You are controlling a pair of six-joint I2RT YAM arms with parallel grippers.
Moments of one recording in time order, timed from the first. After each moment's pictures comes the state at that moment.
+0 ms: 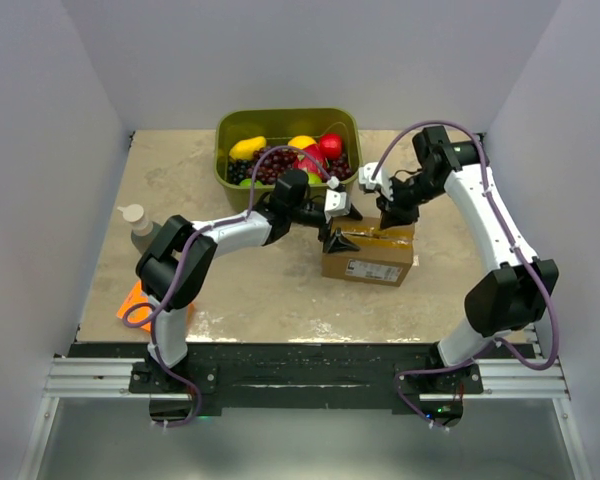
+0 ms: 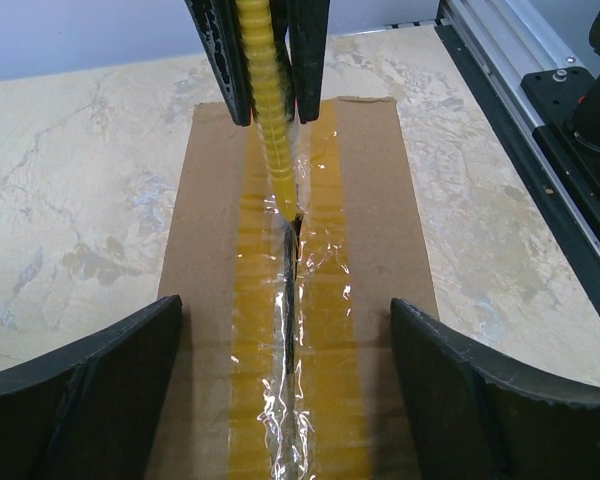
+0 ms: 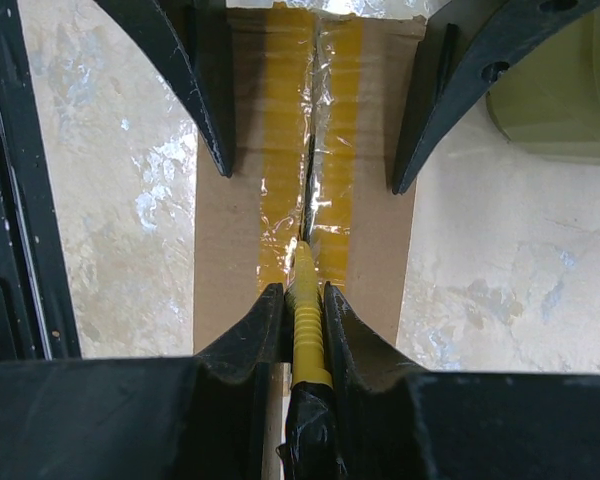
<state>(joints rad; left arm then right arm) -0.67 1.96 1.28 0.36 0.99 0.35 0.18 1.63 1.67 -1.38 -0.60 -1.25</state>
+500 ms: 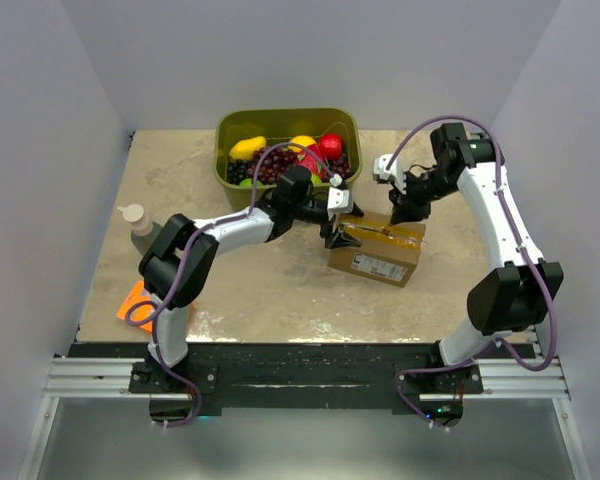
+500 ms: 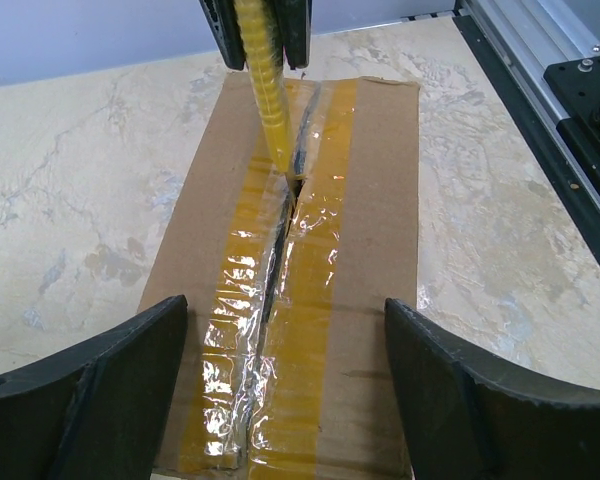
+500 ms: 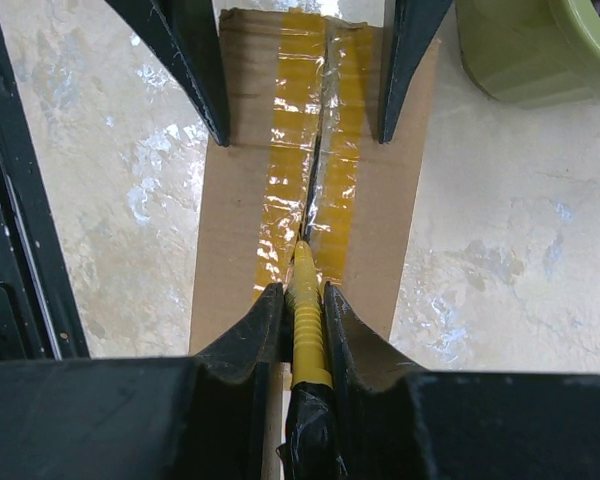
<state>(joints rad) -0.67 1.98 1.33 0.31 0.97 0.40 0.09 1.63 1.69 -1.39 -0.63 -1.24</state>
